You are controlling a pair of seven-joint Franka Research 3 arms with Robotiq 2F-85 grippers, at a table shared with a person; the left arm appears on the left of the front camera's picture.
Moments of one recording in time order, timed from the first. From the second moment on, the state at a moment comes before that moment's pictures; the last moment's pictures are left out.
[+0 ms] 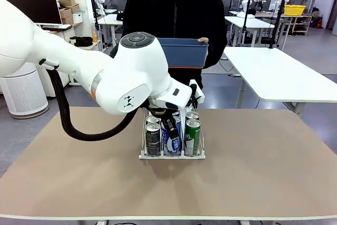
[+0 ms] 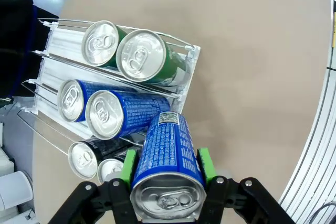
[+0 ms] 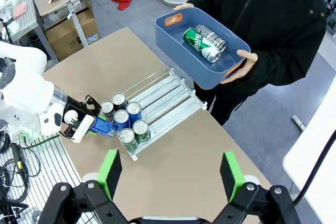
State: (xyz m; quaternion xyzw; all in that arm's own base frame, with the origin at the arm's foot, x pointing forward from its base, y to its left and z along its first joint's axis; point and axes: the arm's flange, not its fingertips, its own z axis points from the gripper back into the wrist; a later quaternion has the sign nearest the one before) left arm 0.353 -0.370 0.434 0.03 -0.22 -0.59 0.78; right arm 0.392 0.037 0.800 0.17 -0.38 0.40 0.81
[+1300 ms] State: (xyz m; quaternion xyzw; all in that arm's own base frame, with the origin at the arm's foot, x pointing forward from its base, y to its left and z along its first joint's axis) left arm 0.402 -0.388 0.411 0.01 -0.22 -0.57 0.79; right arm 0.392 0.037 0.800 0.17 -0.38 0.40 0.81
